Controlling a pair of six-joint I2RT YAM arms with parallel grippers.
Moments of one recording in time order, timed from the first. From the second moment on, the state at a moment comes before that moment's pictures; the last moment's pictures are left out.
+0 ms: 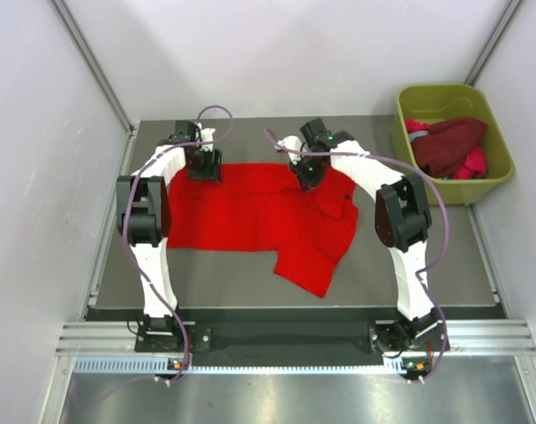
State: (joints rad) left arm -0.05 2.16 1.70 -0.59 0.27 0.08; right arm 0.49 2.18 1.88 -0.83 -0.22 -0.39
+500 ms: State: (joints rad) left arm -0.06 2.16 1.70 -0.59 0.27 0.08; right arm 0.40 2.20 1.89 -0.93 -0.43 -0.38
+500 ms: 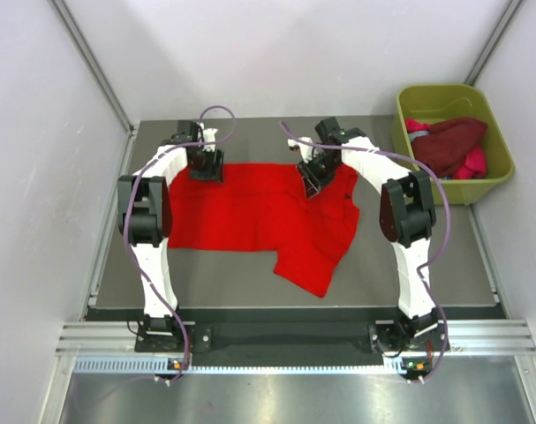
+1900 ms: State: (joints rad) left arm -0.05 2.39 2.05 -0.69 0.16 0.08; right arm 0.18 2.40 2.08 -0.83 -0.15 -0.34
